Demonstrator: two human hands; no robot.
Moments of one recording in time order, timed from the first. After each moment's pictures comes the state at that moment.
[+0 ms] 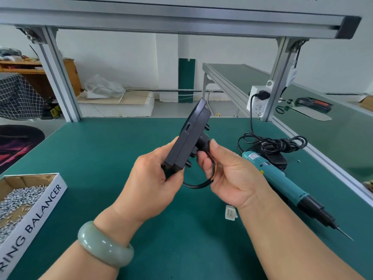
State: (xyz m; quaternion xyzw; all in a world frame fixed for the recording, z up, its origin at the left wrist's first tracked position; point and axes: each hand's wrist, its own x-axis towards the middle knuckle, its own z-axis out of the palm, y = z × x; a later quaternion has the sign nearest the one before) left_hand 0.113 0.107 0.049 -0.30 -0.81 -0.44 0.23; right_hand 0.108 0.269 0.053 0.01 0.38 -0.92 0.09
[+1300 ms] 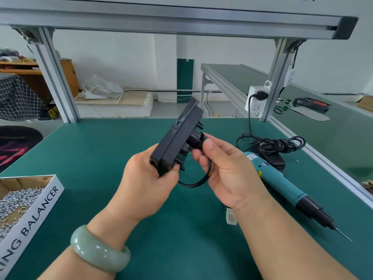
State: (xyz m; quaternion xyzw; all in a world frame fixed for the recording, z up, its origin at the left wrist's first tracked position) left_hand 0.115 0.109 0.050 -0.20 -0.82 -0.49 0.21; right_hand 0.110 0.264 0.053 -0.04 0.43 -0.90 -0.01
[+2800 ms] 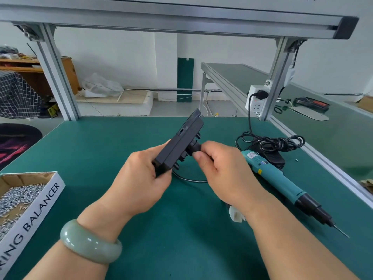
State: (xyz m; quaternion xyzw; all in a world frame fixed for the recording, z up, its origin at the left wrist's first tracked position) left_hand 0.110 0.094 0.050 -0.24 -0.85 -0.45 0.13; right_hand 0.119 0.274 0.051 -0.14 0.91 -0.33 -0.21
